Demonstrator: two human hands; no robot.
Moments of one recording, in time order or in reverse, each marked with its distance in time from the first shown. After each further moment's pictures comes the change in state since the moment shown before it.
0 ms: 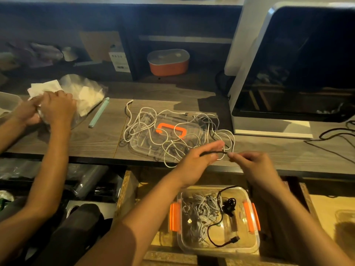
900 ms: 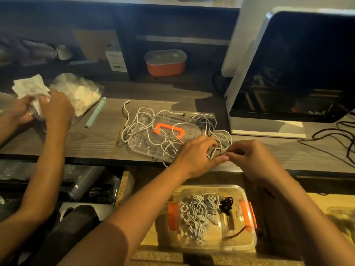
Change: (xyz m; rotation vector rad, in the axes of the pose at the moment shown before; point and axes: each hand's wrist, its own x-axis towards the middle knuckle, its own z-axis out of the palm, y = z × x) left_hand 0.024 0.001 -0.010 1.091 0.053 0.230; right_hand -0.008 -0.046 -0.005 -0.419 -0.085 -0.209
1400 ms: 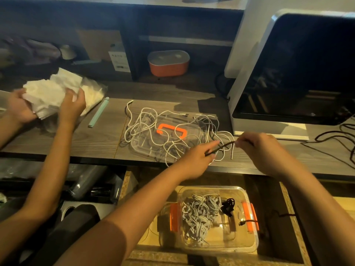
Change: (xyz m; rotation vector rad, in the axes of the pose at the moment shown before) left_hand -0.008 -0.002 -0.003 -0.554 -0.189 -0.236; right_hand 0.015 0.001 -0.016 -0.249 0.007 -0.026
